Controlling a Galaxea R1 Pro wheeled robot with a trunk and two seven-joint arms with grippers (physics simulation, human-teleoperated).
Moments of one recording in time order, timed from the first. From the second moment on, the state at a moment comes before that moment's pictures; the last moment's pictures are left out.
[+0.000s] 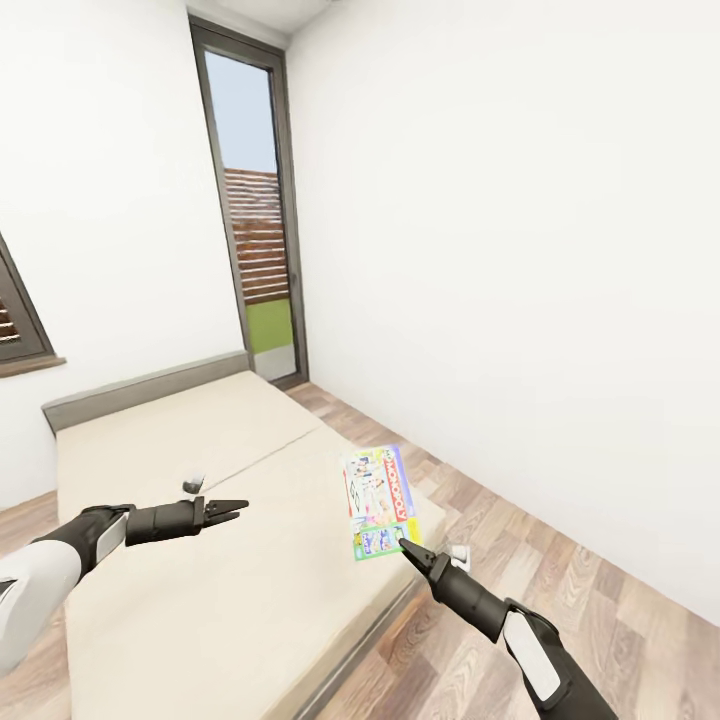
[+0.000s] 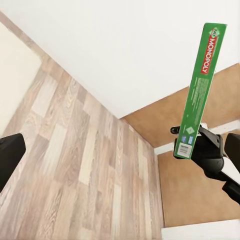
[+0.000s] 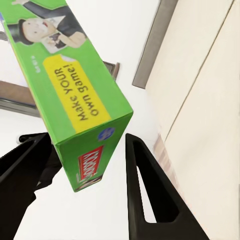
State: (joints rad) left arm -1.00 0.34 0.14 -0.05 -0.02 0.44 -1.38; right arm -0.41 0.01 -0.09 -0.73 -0.71 0.55 0.85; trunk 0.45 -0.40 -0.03
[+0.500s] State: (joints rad) left arm -1.00 0.34 0.14 -0.05 -0.02 0.44 -1.37; right arm -0.41 0.01 -0.09 -0.73 -0.71 0.55 0.85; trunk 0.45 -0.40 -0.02
